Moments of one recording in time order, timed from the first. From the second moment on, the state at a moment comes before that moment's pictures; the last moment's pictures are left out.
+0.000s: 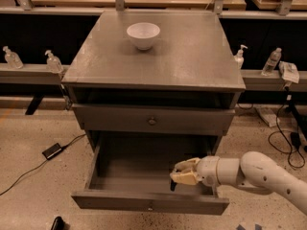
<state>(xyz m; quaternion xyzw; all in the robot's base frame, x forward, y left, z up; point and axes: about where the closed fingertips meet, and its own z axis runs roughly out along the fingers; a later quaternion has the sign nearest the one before) 0.507 -0.108 0.549 -0.39 0.78 0.31 0.39</state>
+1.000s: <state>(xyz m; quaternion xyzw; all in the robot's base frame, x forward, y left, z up) 0.562 -0.097 0.520 -0.37 0.76 0.33 0.42</state>
